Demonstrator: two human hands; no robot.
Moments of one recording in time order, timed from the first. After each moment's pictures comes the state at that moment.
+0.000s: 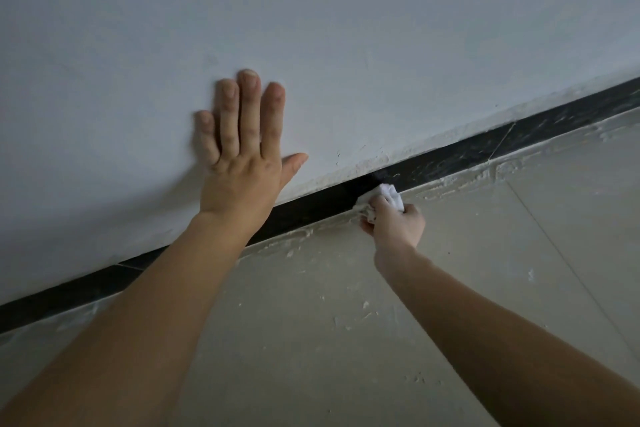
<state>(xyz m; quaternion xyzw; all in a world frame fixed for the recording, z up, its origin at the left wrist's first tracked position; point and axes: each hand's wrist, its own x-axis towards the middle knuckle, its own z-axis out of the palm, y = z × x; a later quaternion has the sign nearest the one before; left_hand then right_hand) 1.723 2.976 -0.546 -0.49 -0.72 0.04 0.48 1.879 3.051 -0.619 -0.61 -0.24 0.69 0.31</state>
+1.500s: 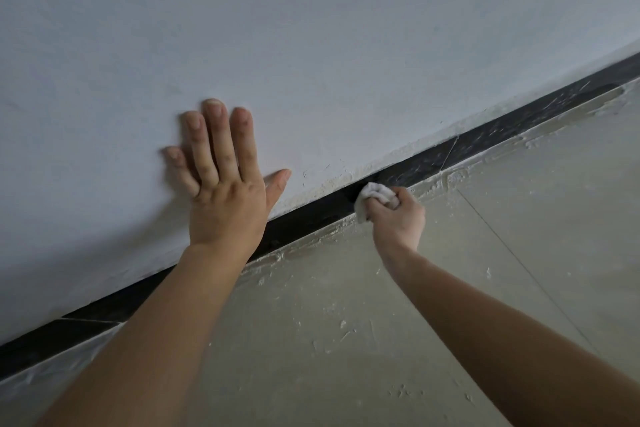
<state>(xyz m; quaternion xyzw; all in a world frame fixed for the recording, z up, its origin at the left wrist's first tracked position) 1.740 2.991 -0.558 -0.47 -0.76 -0.05 0.45 1.907 3.087 -0.625 -0.61 -0.50 0.51 0.35</state>
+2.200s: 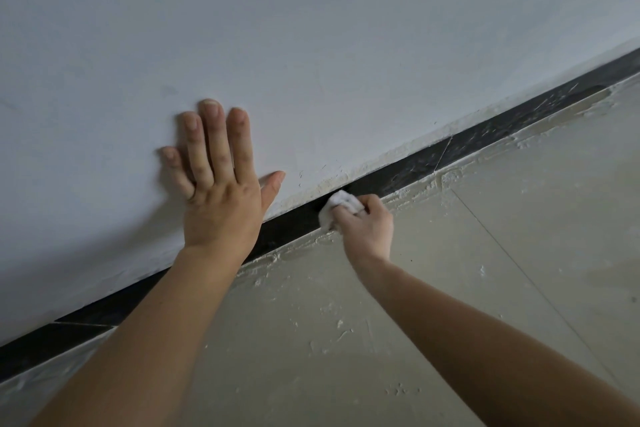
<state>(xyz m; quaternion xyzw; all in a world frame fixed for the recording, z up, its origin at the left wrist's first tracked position) 1.740 2.988 -0.556 -0.48 -0.75 -0.05 0.45 1.888 3.060 -0.614 -0.57 -0.51 0.56 0.32</state>
